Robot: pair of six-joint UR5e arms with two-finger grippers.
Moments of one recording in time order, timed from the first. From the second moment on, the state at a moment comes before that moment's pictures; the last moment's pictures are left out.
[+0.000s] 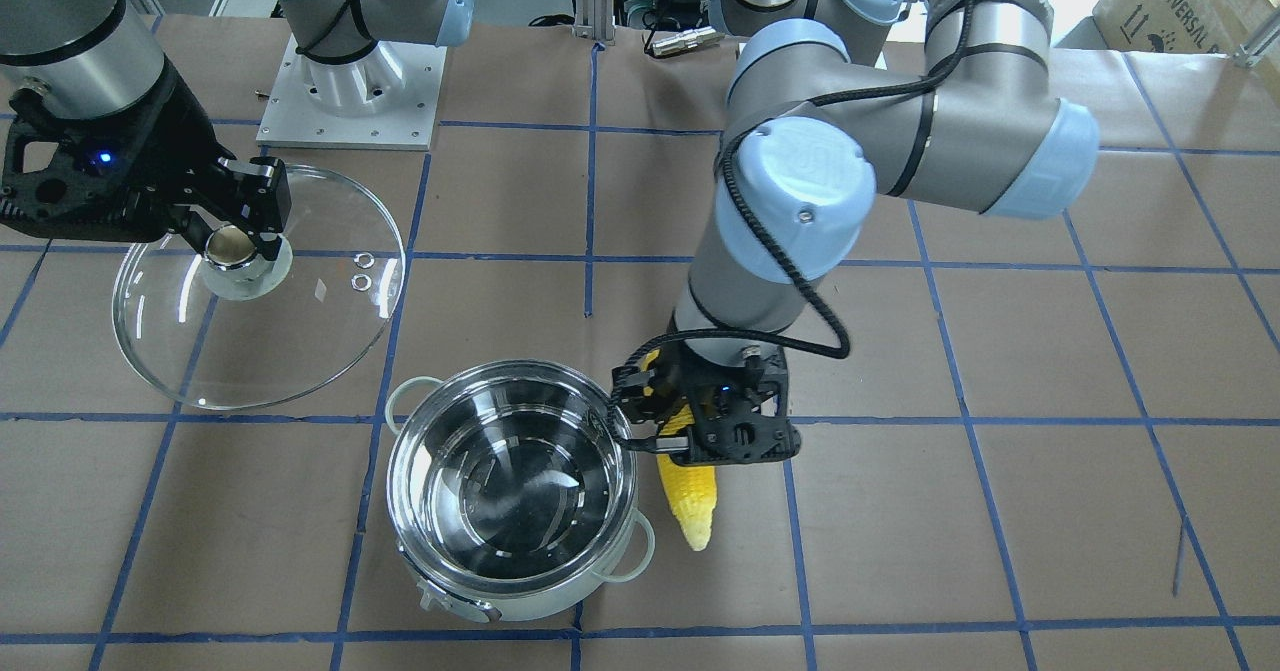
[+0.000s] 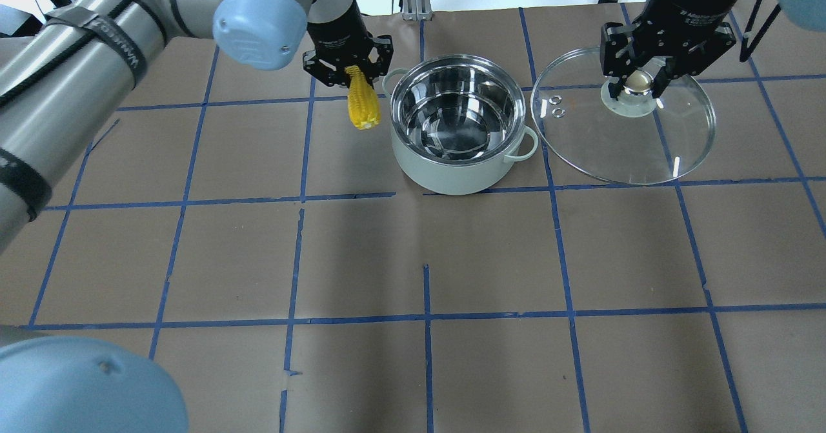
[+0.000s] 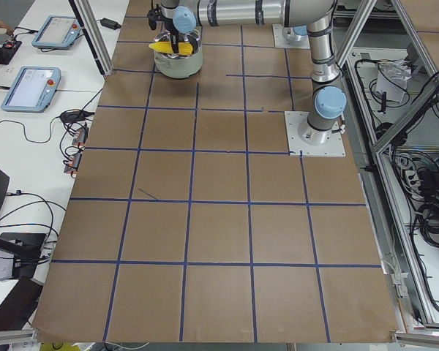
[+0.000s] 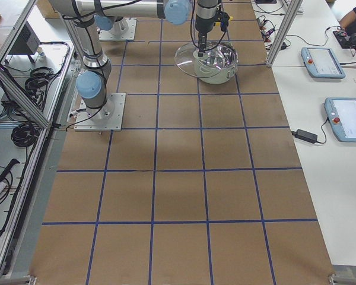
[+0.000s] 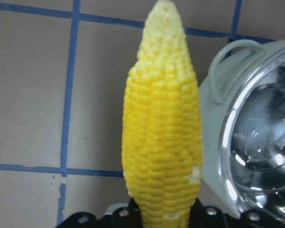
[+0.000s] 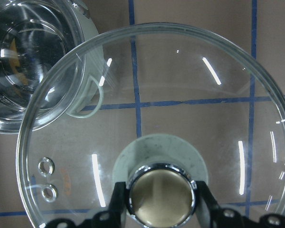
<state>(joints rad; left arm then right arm) -1.80 -2.05 -1.27 -1.33 1.48 -0.32 1.49 -1.49 1.47 -1.54 -1.55 -0.04</state>
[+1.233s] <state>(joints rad) -1.94 -2.24 -1.17 -1.25 1.49 -0.30 1.49 -1.49 1.47 -1.54 -1.55 -0.04</state>
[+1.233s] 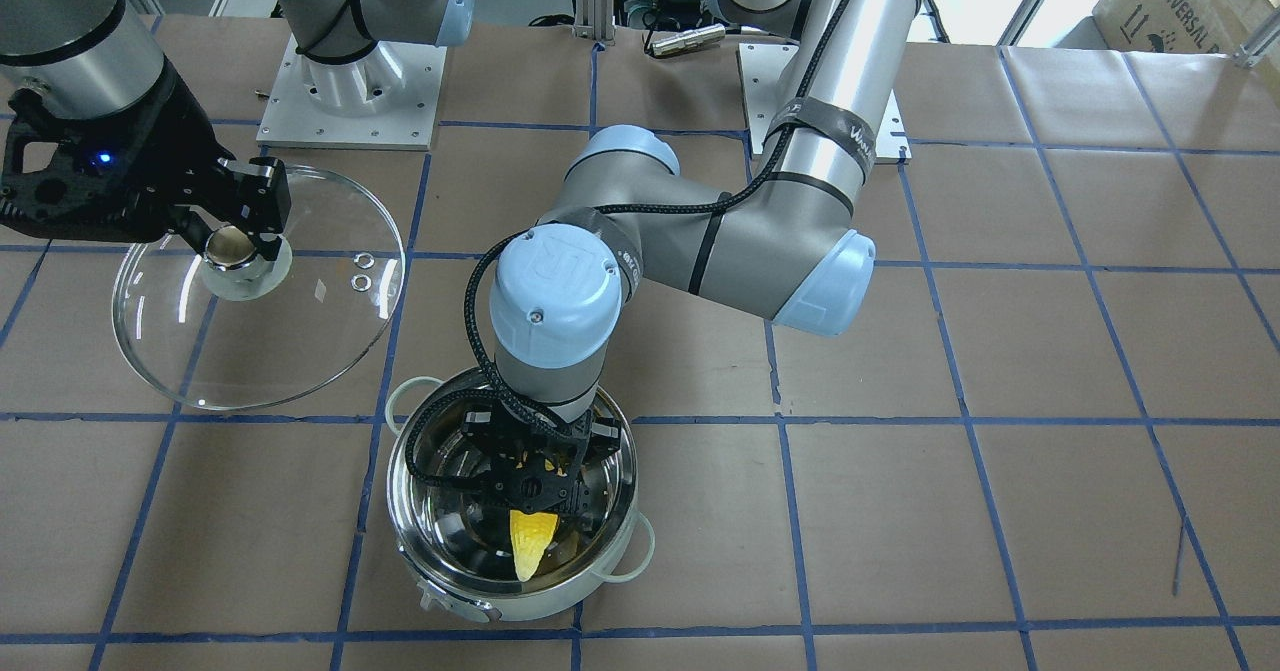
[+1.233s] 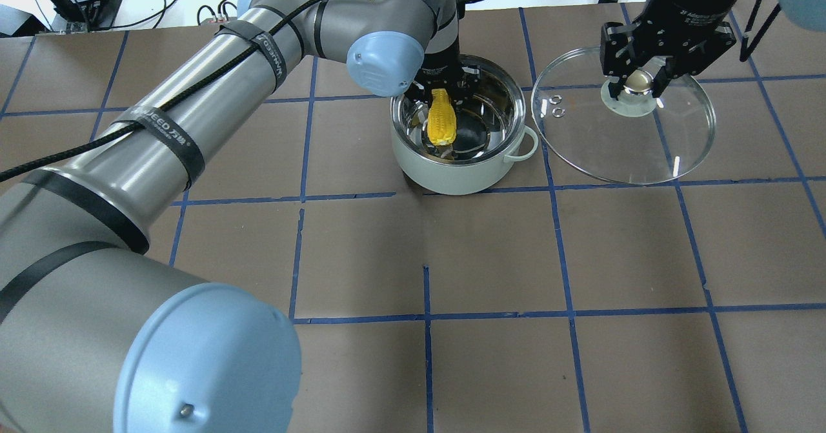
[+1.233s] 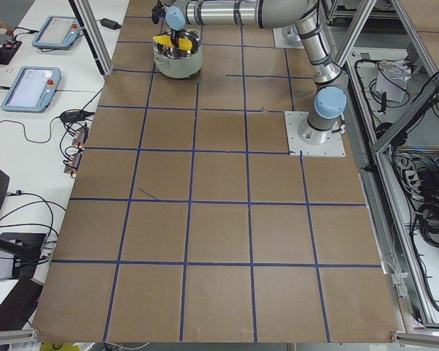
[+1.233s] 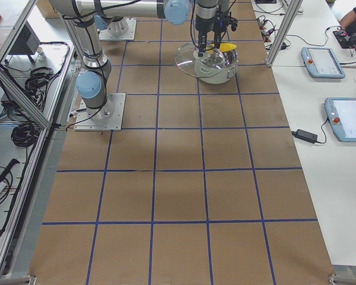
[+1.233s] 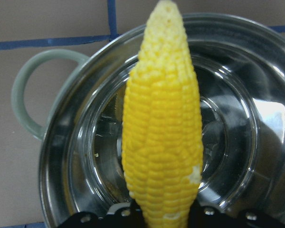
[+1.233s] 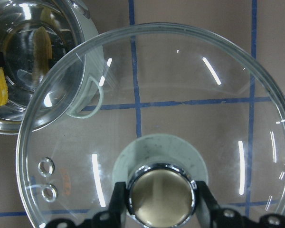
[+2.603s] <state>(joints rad) -1.57 -1.76 -1.43 -1.57 1.54 0.00 1.70 -1.33 1.40 -1.68 -1.55 0.10</state>
